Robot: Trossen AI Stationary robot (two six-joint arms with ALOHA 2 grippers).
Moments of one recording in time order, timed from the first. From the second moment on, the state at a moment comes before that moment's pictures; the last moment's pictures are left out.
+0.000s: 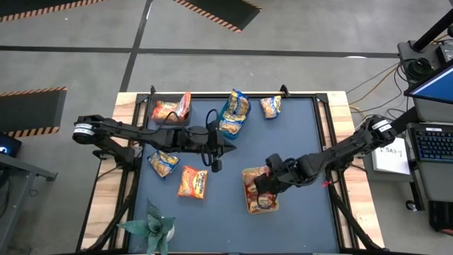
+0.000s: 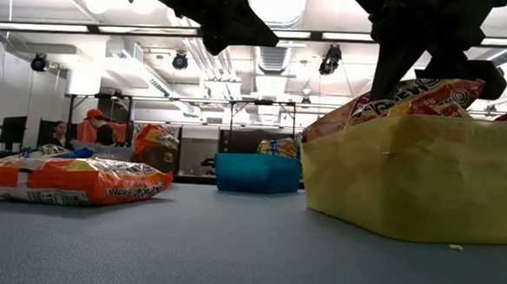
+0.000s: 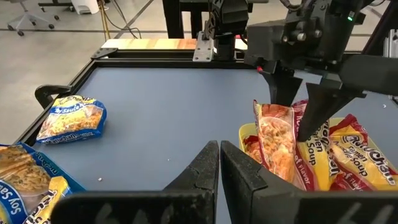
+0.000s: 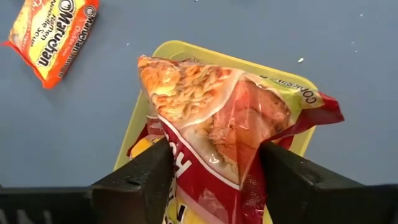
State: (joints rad) left arm -0.03 1.48 0.99 0.10 -0.13 -0.02; right arm 0.41 1.49 1.02 -0.65 0.31 1.46
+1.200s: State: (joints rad) left arm -0.12 1.78 0.99 0.35 -0.11 -0.04; right arm 0.42 1.46 0.99 -0.76 0.23 1.21
